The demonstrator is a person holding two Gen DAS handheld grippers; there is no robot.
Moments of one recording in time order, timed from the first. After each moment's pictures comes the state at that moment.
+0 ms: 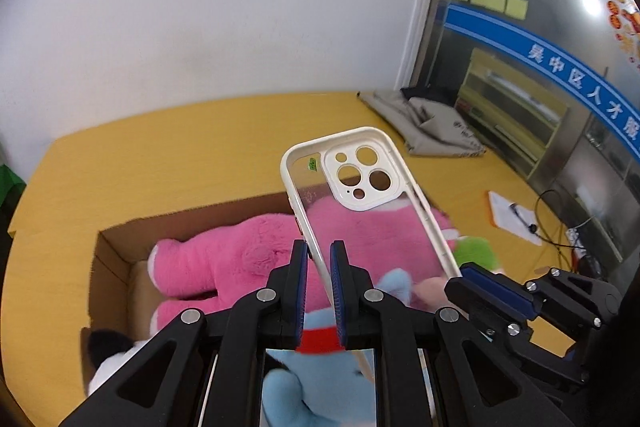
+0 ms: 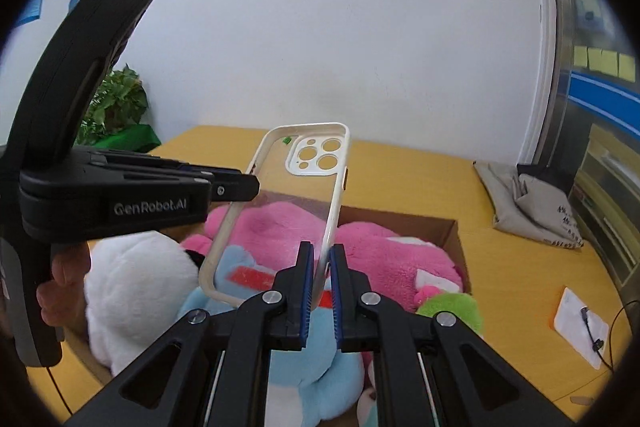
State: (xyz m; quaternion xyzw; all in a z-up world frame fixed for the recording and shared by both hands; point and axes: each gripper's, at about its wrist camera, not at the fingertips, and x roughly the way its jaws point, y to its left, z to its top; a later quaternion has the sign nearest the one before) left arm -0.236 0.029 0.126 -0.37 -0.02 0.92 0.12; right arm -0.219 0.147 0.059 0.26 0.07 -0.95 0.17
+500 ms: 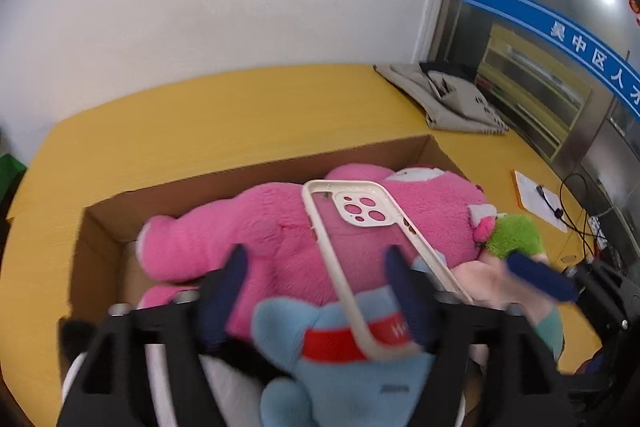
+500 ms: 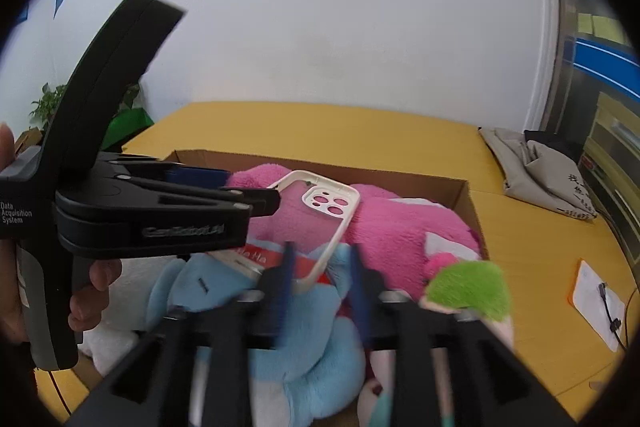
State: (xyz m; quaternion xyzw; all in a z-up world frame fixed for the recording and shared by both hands) left arm -0.221 0.035 0.104 -0.38 -0.02 0.92 0.09; right arm -0.226 0.157 0.030 0.30 0.05 -0.94 0.16
